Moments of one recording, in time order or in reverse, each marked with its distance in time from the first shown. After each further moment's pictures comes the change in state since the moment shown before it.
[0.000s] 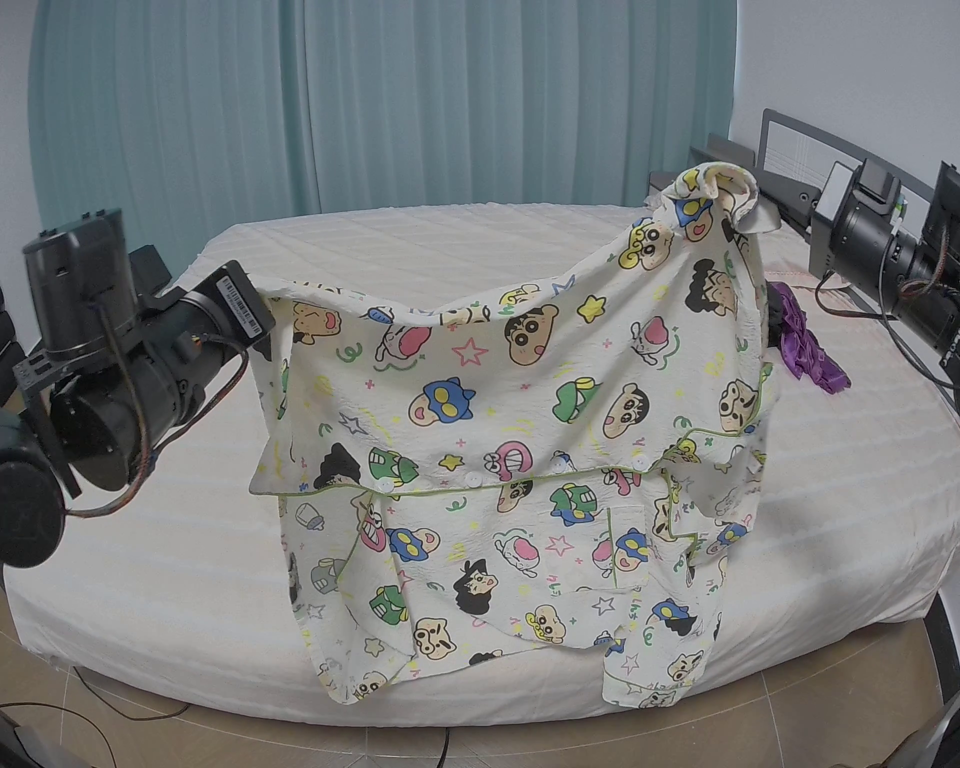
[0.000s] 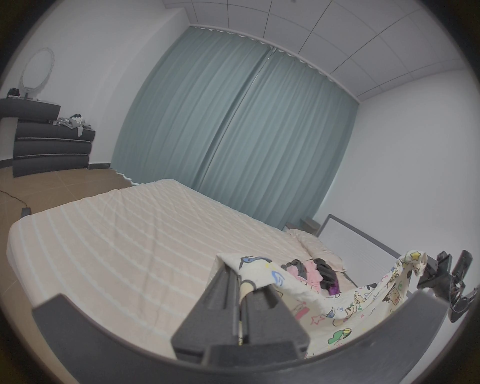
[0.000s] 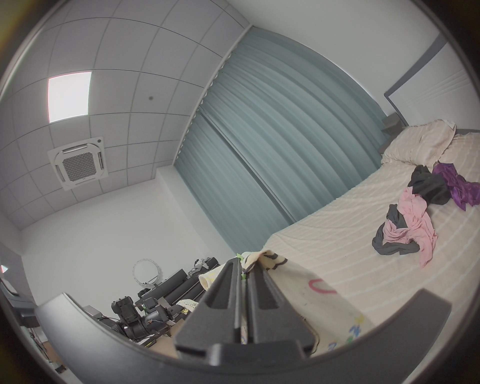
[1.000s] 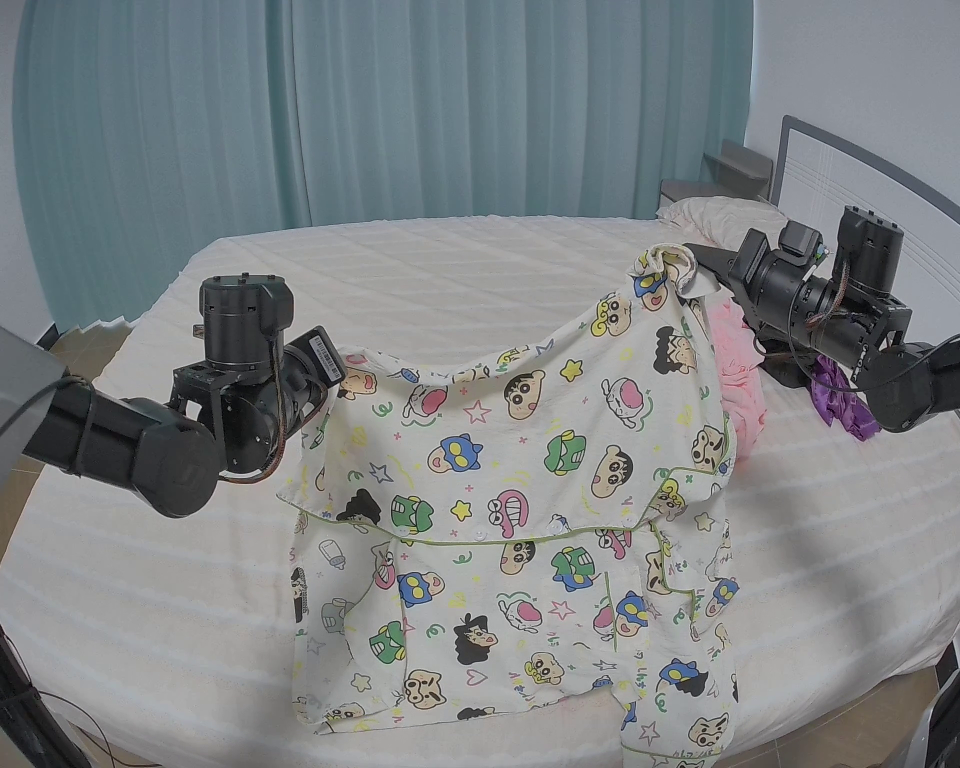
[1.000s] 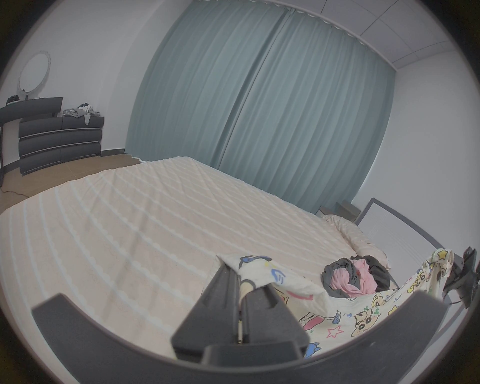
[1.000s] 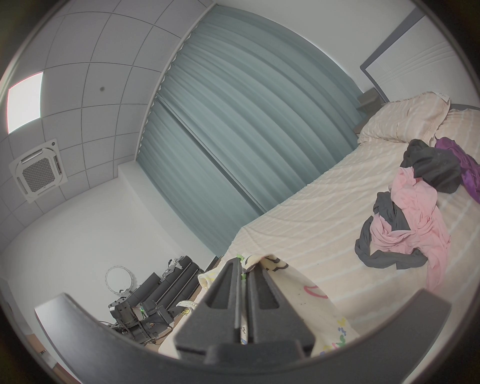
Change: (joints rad) left arm 0.095 0.398 -0.181 0.004 0.002 -0.073; right arm -0.020 0.278 -0.099 0.004 -0.061 -0.005
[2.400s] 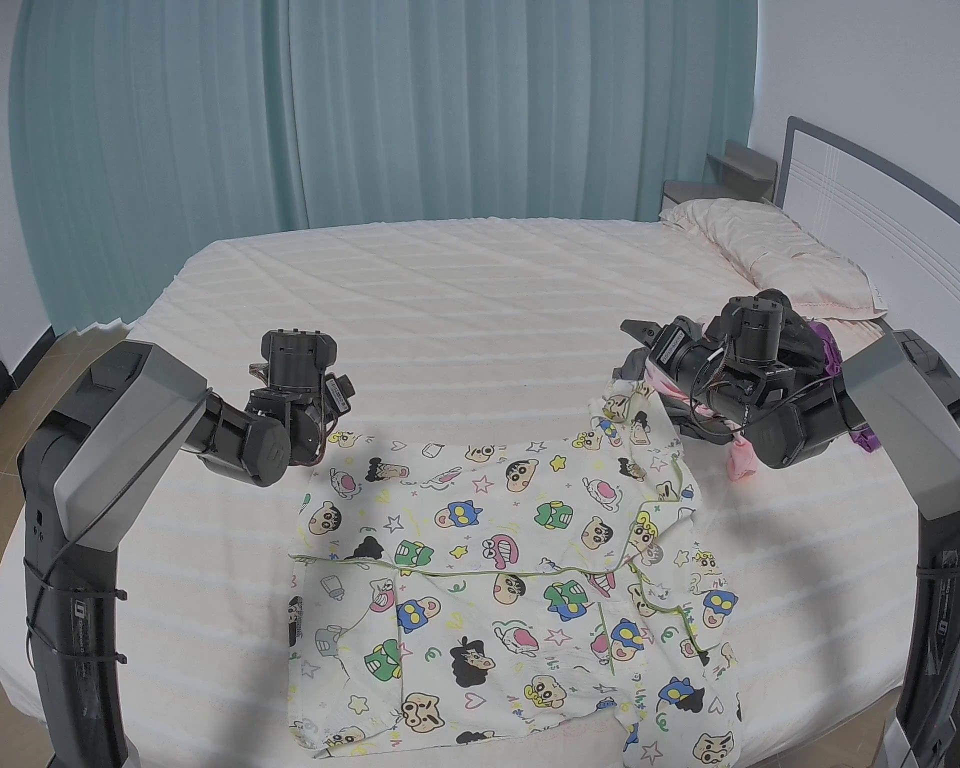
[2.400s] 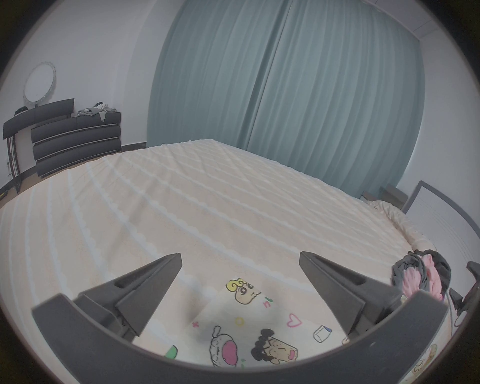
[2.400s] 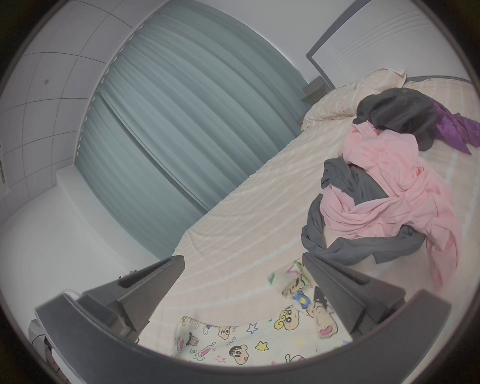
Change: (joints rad) left arm 0.151 0.460 -0.404 0.103 0.007 0.009; right arm 0.021 0.441 -0.229 -0.001 -0.303 0.016
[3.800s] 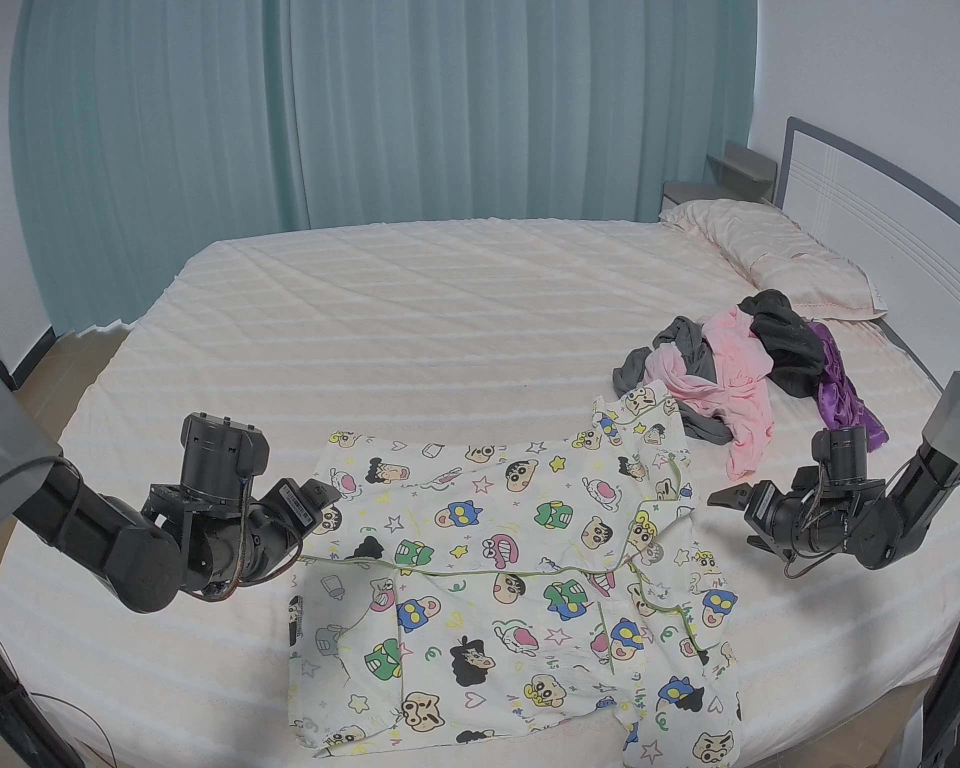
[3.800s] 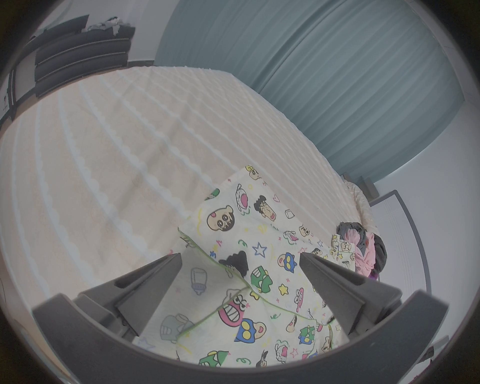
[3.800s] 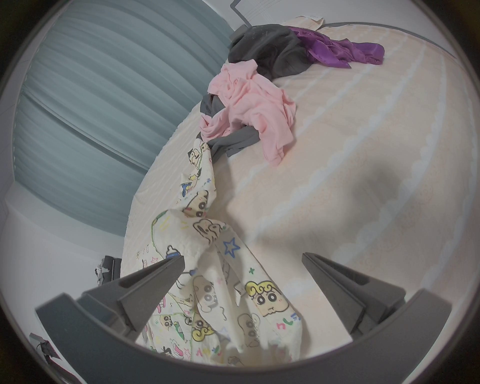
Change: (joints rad) left arm -0.101 -0.511 0.804 -0.026 -0.315 -0.413; right arm -0.190 -0.258 0.786 0.017 0.149 -0.001
